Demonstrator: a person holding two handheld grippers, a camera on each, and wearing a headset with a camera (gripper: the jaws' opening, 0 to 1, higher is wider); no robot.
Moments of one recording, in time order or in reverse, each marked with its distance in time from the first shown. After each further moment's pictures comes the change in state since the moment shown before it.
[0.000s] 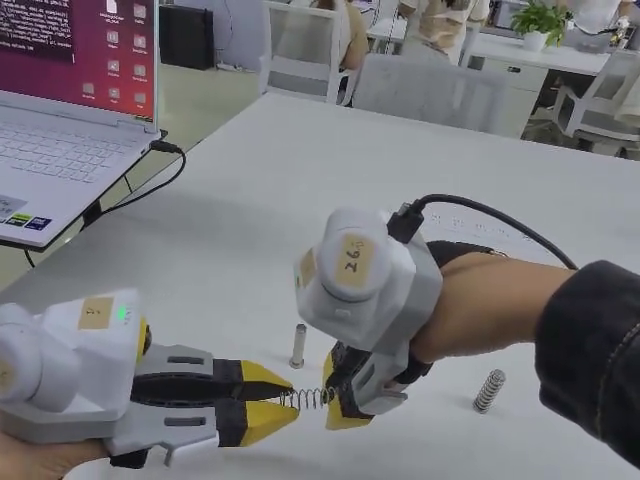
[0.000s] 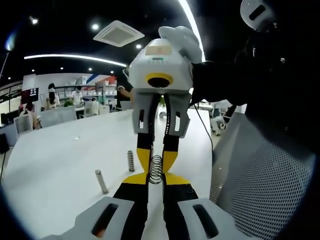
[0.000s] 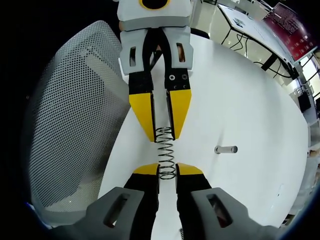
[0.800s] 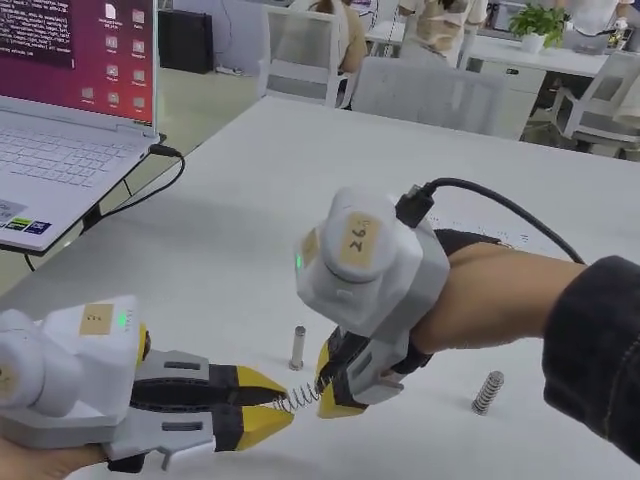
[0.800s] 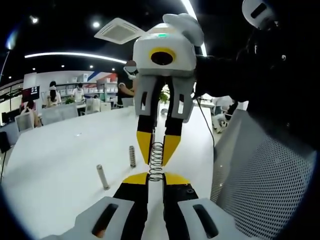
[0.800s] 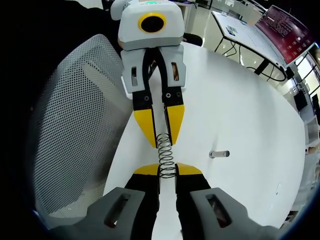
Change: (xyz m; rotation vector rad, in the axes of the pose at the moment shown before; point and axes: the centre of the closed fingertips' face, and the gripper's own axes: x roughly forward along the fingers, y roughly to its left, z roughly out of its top) left arm 0.000 0.002 -0.009 -0.004 0.029 0.012; right arm -0.018 -0.003 0.016 0.030 -0.060 -0.034
